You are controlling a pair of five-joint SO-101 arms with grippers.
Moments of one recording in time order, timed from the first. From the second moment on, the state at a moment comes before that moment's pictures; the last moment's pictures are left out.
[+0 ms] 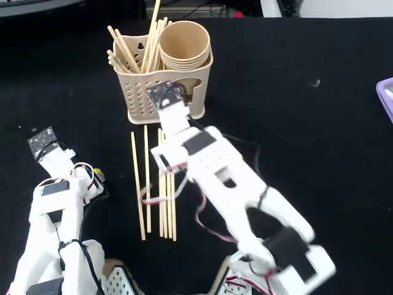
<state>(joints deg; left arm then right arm) -21.1 -37.8 74.3 35.7 15.7 -33.8 -8.6 29.7 56.2 -8.7</state>
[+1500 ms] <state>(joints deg) -21.1 -37.8 74.3 35.7 15.7 -38.1 30.5 -12.4 79.0 -3.1</state>
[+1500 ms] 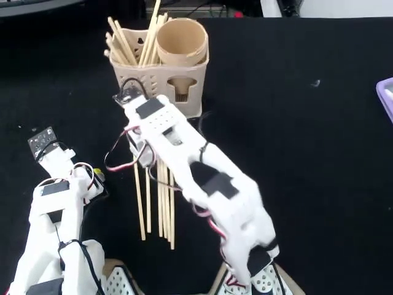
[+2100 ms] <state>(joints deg) -21.1 -37.8 73.1 39.5 15.9 -29.5 -24.6 23.9 76.2 6.8</state>
